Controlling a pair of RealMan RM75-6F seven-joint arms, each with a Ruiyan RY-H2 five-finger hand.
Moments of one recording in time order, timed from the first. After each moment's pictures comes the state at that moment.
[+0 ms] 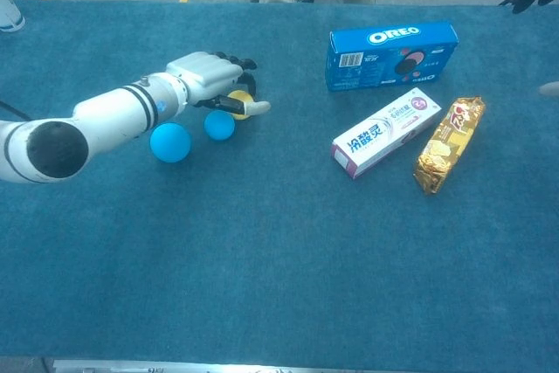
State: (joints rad) left arm -1.06 -1.65 -0.08 -1.34 0.73 0.75 0.57; right arm 0.37 -0.88 0.05 -1.83 -1.63 1.23 -0.05
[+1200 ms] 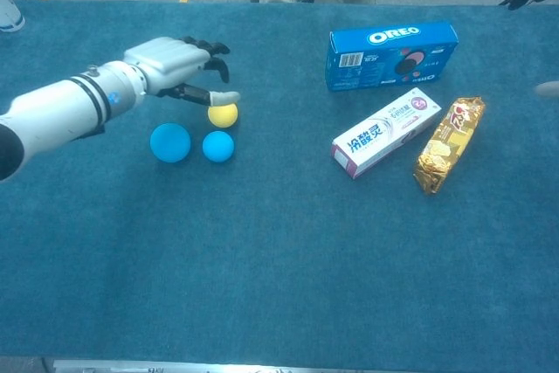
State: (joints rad) left arm -0.99 -1.51 -0.06 -1.50 0.82 0.82 0.51; right arm 0.36 -0.87 0.05 -1.87 -1.65 1.25 -0.07
